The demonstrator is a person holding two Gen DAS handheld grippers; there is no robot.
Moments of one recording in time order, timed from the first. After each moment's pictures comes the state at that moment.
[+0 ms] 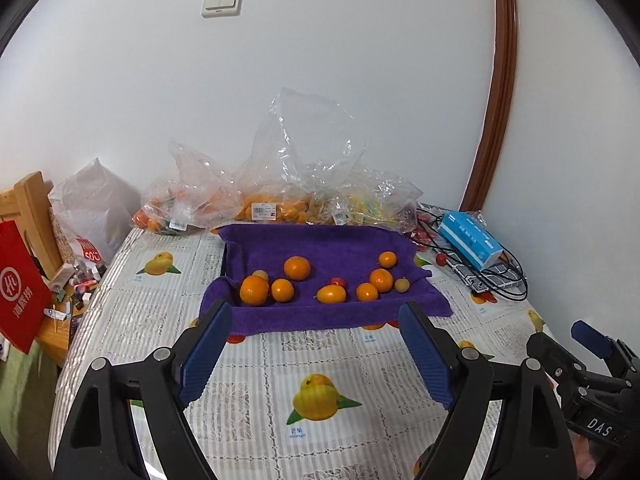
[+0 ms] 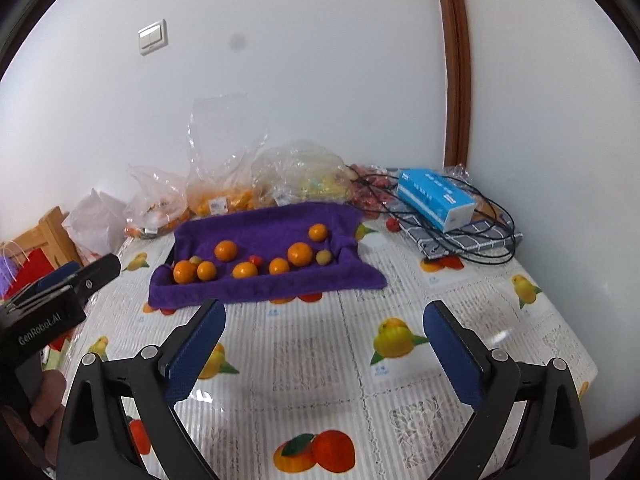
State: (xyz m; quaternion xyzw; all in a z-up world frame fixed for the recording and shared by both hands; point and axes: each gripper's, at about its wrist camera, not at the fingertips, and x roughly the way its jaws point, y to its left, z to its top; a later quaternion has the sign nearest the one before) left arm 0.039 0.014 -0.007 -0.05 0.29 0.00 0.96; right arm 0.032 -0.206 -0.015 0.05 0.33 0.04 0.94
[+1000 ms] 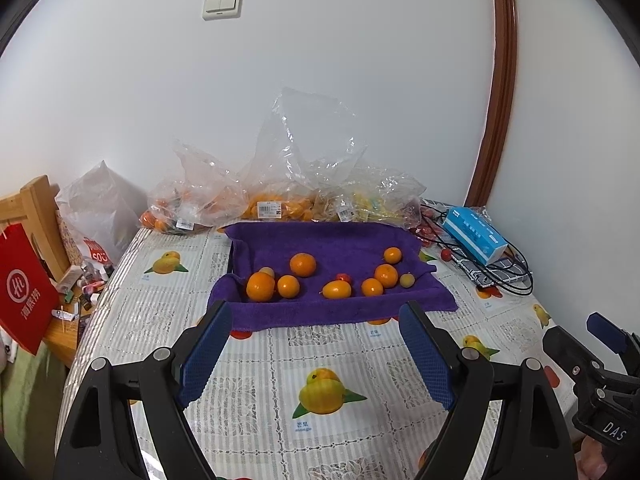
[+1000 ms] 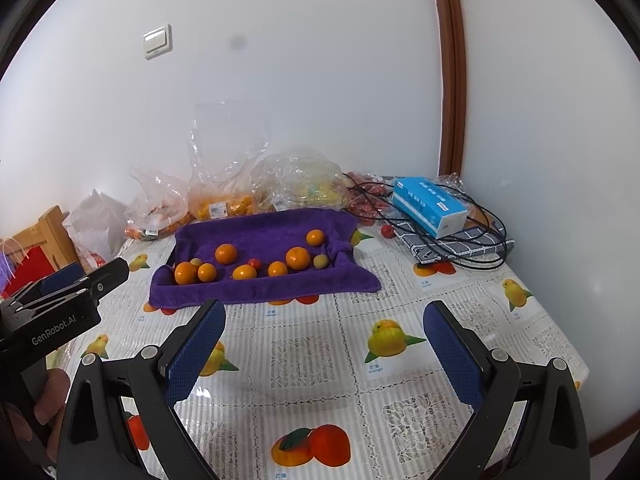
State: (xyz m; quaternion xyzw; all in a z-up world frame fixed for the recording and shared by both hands) left arm 0.031 0.010 -0.006 -0.04 0.29 0.01 0.96; right arm 0.016 -0.204 -0.006 0.04 0.31 0.03 0.95
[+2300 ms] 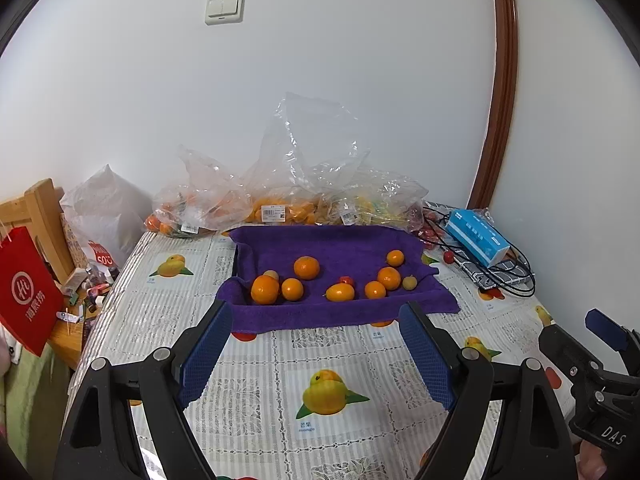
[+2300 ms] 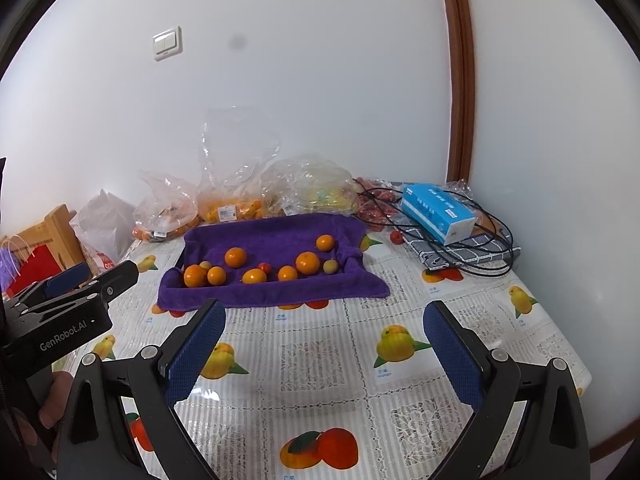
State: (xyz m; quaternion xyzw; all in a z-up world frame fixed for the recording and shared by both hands) left arm 0.029 0.009 -0.001 -0.04 0.29 0.02 0.96; right arm 0.015 -0.196 0.000 0.04 0.31 0.05 0.95
